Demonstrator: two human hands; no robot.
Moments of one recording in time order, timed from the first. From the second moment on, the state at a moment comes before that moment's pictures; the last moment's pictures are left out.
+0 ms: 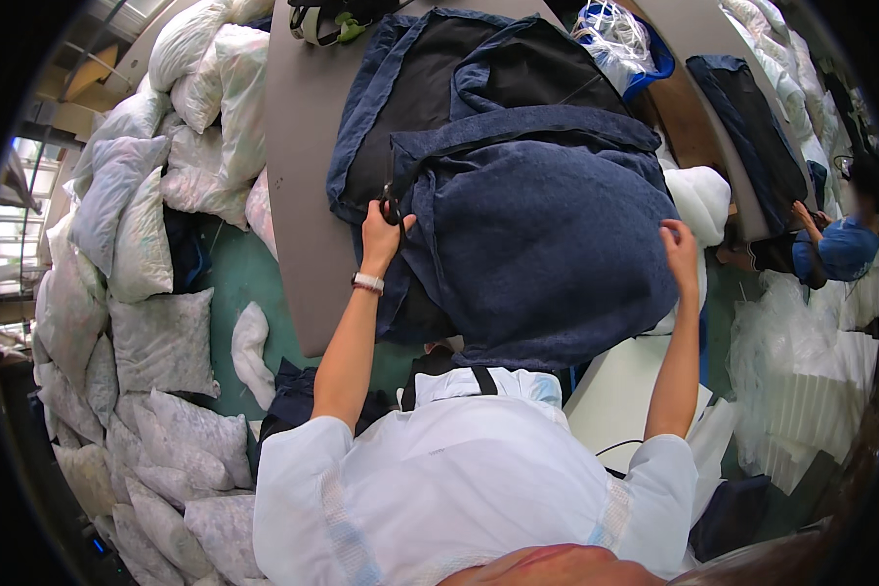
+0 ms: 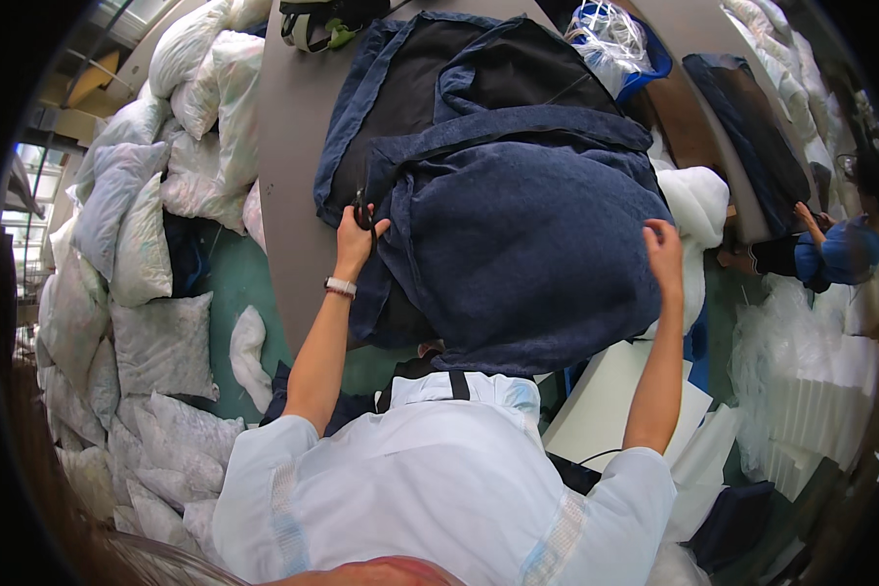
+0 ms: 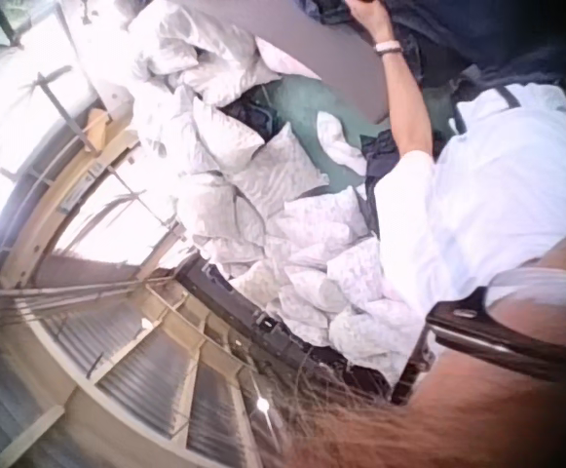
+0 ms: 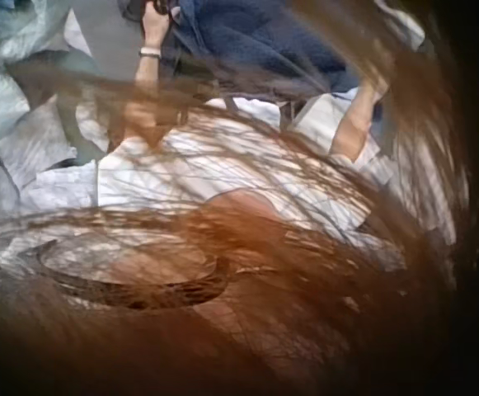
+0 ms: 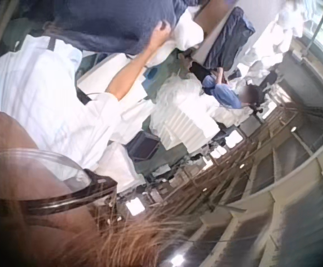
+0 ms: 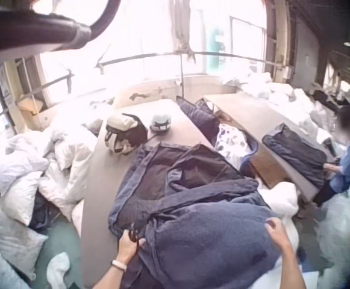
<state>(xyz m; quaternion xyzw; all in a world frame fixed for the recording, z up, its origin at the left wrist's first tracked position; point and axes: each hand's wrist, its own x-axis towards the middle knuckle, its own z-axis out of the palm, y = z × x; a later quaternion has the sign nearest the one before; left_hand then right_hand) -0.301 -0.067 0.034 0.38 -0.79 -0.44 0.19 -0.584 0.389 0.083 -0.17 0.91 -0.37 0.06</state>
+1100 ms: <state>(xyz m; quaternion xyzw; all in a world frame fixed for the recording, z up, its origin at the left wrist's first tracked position) -0.390 -0.089 0.114 0.44 -0.80 -0.26 0.33 -0.474 0.172 0.062 -0.12 0.69 -0.70 0.11</state>
